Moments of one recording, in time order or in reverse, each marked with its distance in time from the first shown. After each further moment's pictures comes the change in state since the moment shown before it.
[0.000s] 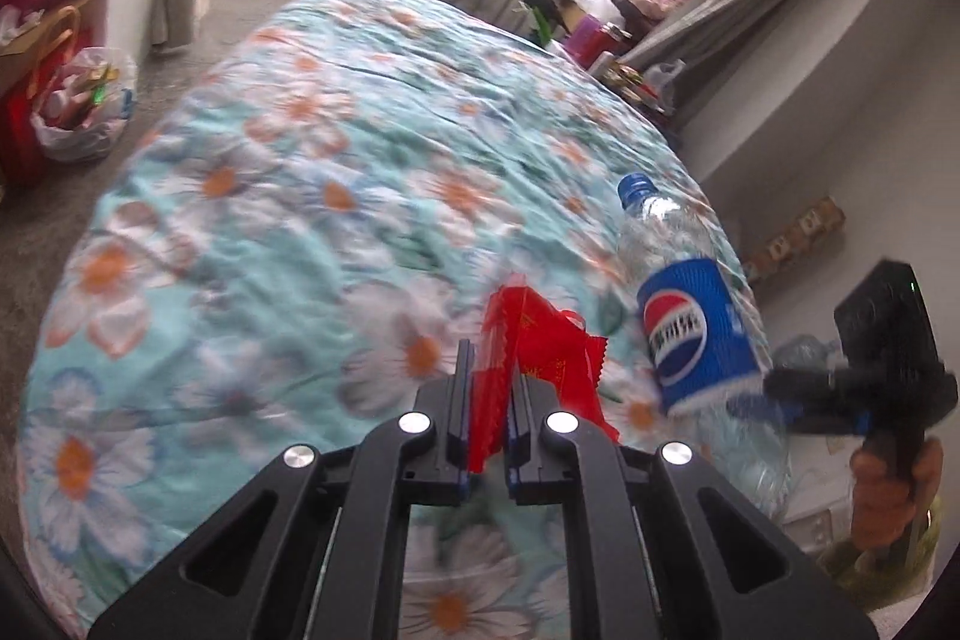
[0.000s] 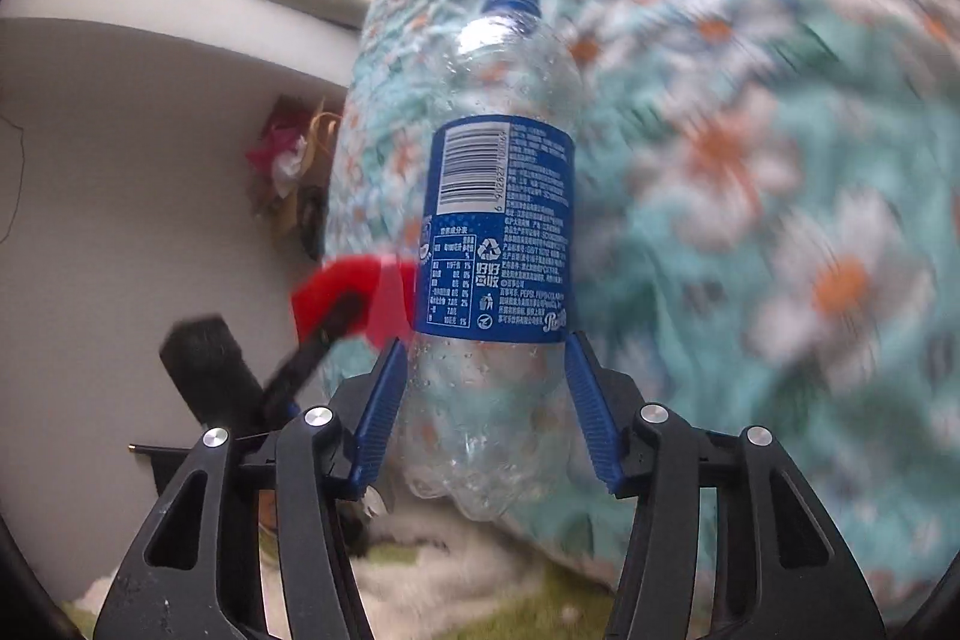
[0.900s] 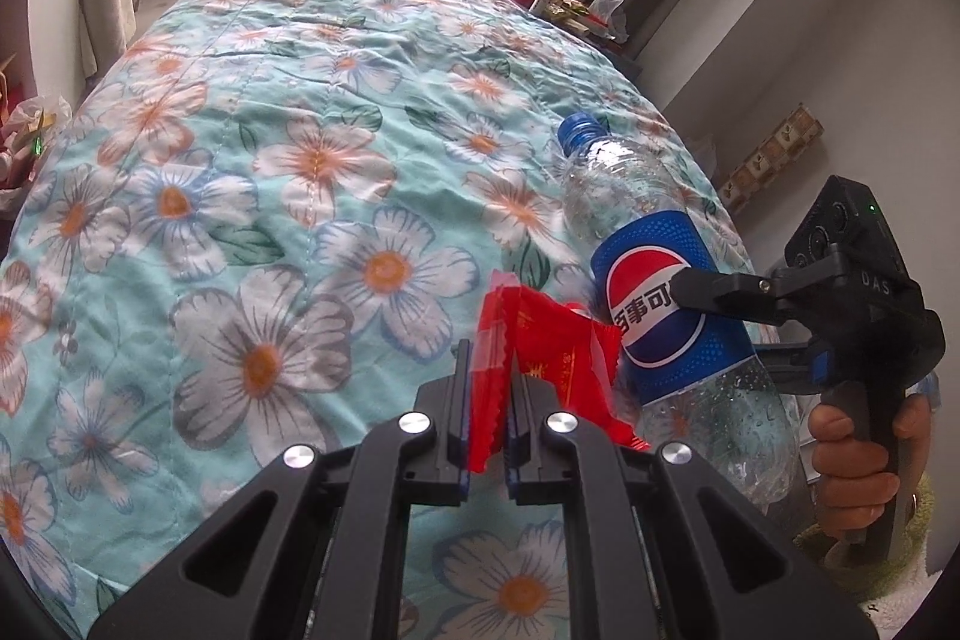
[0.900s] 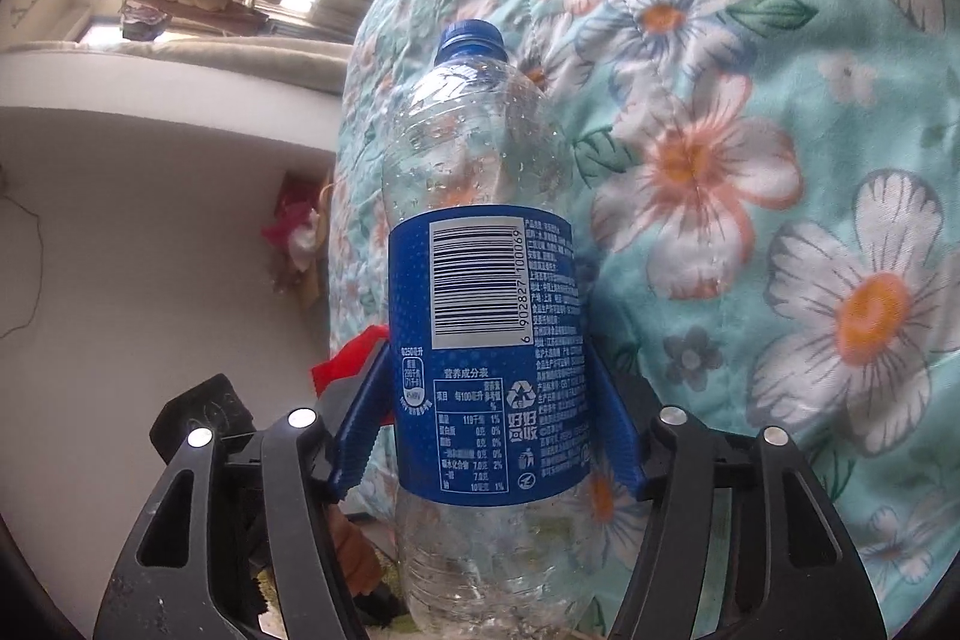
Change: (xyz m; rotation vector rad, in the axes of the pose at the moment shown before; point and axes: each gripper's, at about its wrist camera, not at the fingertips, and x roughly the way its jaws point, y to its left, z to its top) left arm 0.040 -0.047 0.005 0.161 0.114 -0.017; right arm 0.034 -0.022 0.021 0.137 -0.120 0.103
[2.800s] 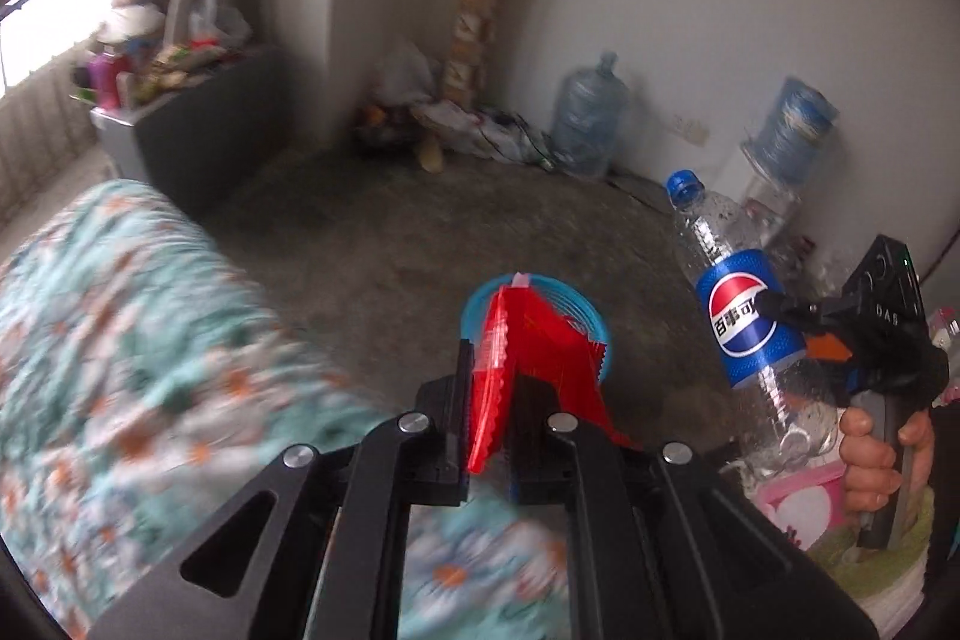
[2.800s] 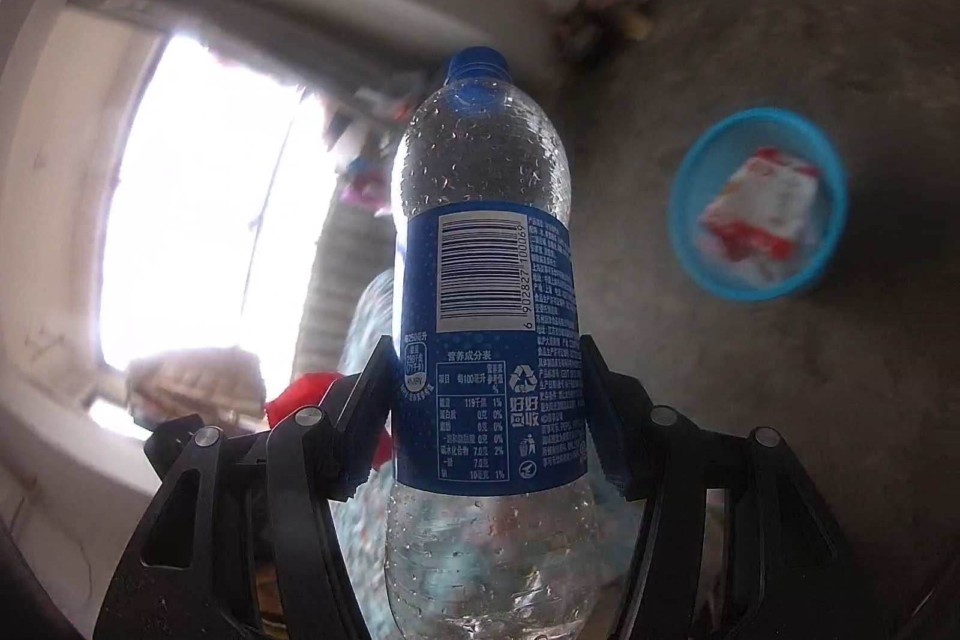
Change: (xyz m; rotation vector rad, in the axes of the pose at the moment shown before) left arm 0.128 -0.399 0.045 0.748 0.173 -0.330; right arm -0.412 -0.261 -0.216 0.464 -0.939 -0.049
